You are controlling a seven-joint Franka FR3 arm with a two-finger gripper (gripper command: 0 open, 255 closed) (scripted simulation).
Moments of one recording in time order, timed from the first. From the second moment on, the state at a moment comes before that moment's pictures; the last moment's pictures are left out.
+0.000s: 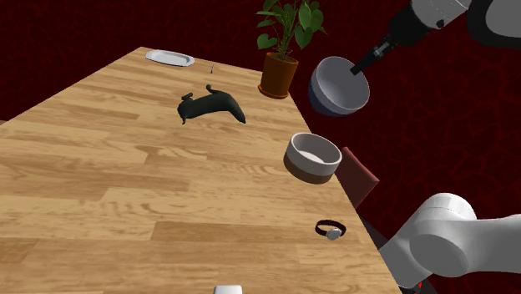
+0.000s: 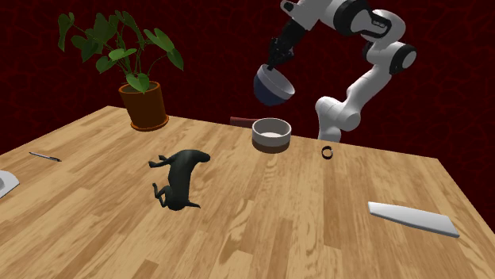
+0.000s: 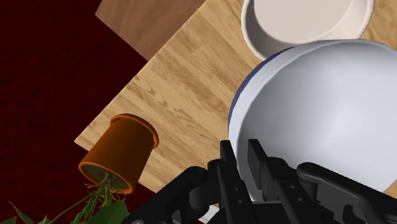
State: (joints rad) arm 0.08 -0.90 0.06 -2.24 -0.18 1.88 -0.16
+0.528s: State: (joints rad) arm 0.08 -1.04 0.03 -2.35 -0.19 1.86 -0.19
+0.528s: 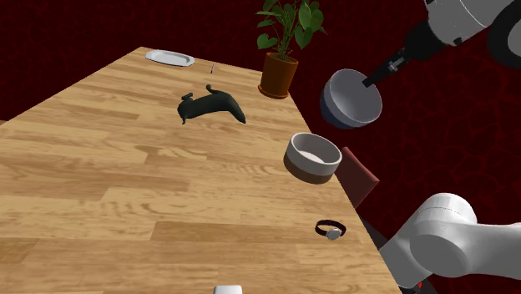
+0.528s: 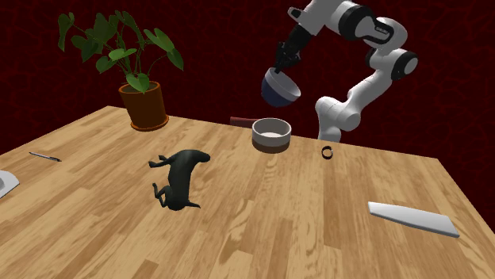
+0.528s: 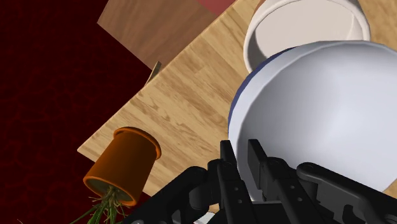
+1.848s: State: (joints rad) arm 0.08 -1.17 0.02 -2.67 -0.21 2.04 -0.15
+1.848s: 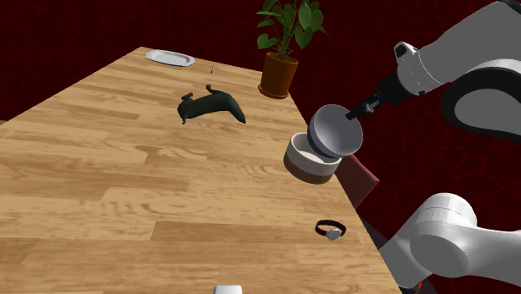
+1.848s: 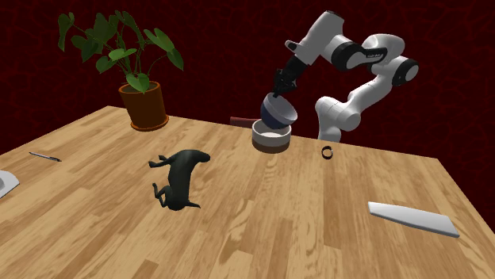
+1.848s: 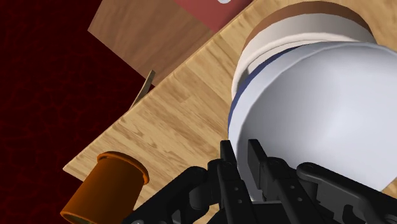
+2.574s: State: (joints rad) arm 0.08 -1.18 0.02 -2.68 -0.21 2.05 -0.15
